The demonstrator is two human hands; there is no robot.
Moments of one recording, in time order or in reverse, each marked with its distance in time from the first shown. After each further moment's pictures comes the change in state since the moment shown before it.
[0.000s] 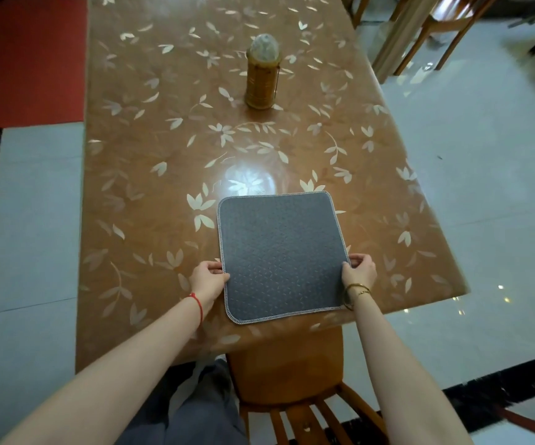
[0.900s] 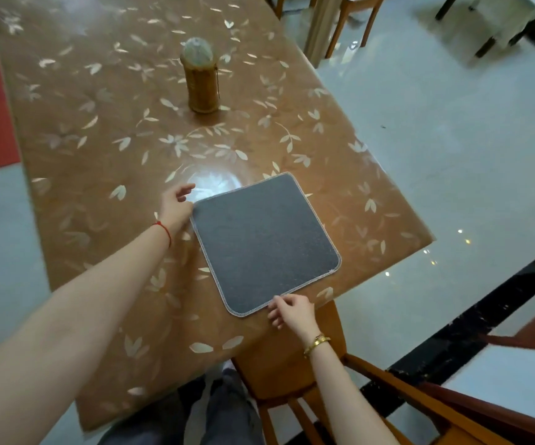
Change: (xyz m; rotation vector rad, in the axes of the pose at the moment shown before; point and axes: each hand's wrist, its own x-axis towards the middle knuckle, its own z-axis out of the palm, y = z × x) left_hand 0.088 0.138 -0.017 0.143 -0.136 0.483; right_hand -0.170 0.010 0.041 0.212 -0.438 0.140
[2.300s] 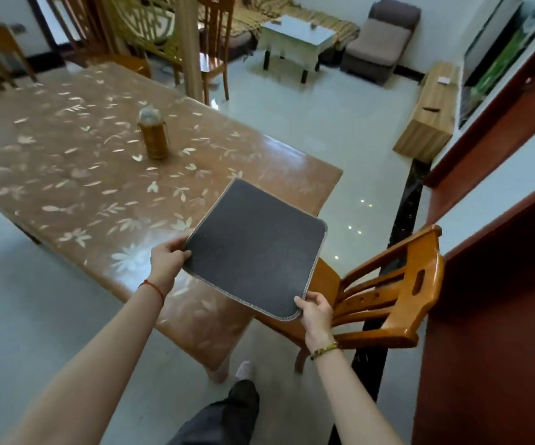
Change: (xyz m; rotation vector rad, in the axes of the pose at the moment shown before) left_hand -0.168 -0.061 -0.202 -0.069 -0.477 0.239; right_hand -0.251 0.048 0.206 0.929 0.770 -0.005
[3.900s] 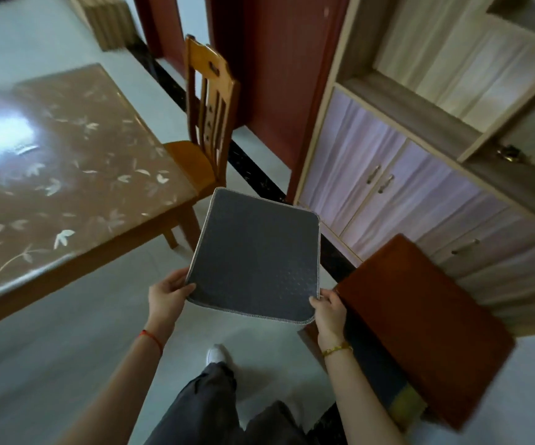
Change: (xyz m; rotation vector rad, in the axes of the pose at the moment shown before) left_hand -0.182 -0.132 -0.336 0.536 -1.057 0.073; right_hand -0.549 0.352 0.159 0.519 0.981 0.314
